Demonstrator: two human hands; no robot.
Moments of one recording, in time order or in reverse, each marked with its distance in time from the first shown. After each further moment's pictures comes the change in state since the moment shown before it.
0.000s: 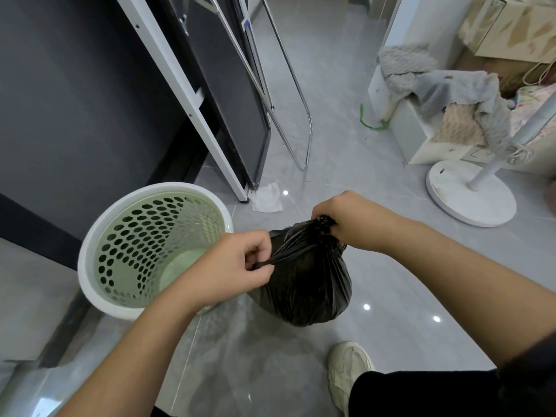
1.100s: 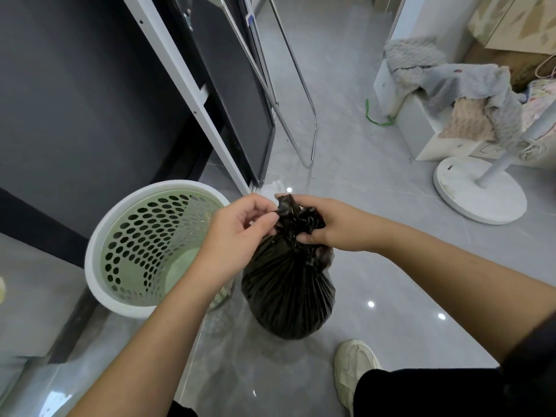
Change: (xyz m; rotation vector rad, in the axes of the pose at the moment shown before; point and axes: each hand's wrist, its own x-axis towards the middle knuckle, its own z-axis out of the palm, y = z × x) left_hand 0.021 0.014 -0.003 -0.324 0.371 -0.055; right_hand 0.018 -0.011 0.022 0.673 -0.078 -0.095
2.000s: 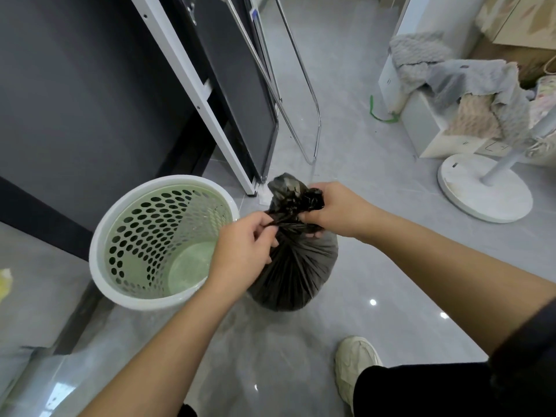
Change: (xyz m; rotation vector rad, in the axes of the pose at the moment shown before) left_hand -0.012 -0.023 0.020 0.297 0.120 -0.146; right_hand 0.012 -0.009 0.004 0.191 0.181 0.178
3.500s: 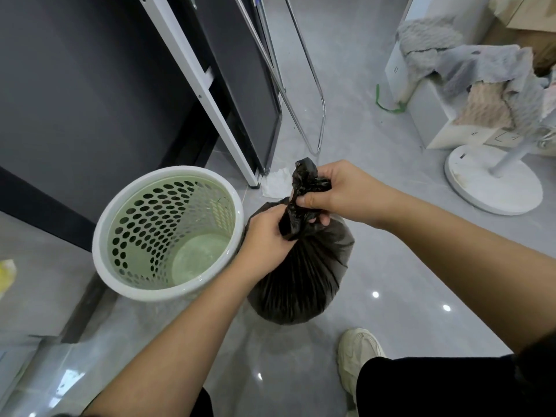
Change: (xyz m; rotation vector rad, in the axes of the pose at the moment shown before) left_hand 0.020 -0.017 0.032 -0.160 -0.143 0.207; right_hand -0.012 -0.016 -0.009 0.025 -0.063 -0.112
